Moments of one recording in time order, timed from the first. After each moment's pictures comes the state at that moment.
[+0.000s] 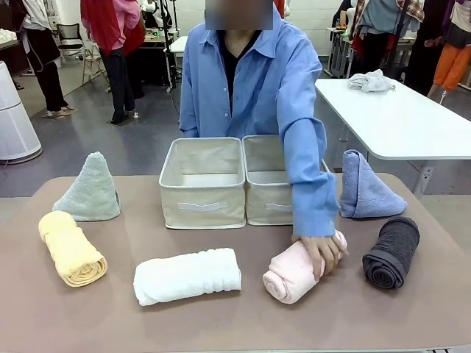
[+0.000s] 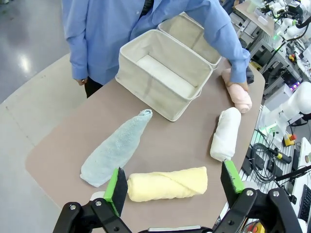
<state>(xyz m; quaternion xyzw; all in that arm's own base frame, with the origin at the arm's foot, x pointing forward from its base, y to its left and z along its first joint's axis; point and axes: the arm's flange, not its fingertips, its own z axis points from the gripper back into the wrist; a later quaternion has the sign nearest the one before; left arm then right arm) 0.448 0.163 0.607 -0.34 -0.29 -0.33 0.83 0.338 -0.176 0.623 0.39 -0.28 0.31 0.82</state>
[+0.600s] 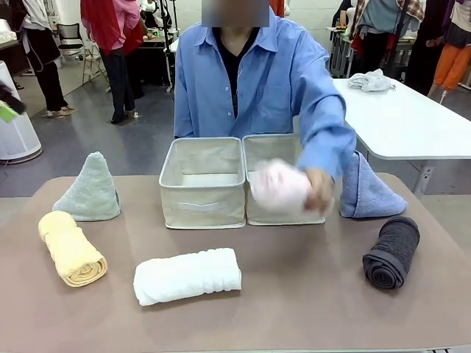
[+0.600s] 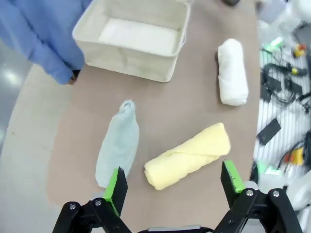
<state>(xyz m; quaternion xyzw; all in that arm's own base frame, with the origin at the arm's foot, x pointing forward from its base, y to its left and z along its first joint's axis) 0.492 0.063 0.597 -0.22 -0.18 -0.56 0.78 0.339 -0.175 0.623 0.39 -0.28 0.31 0.82</state>
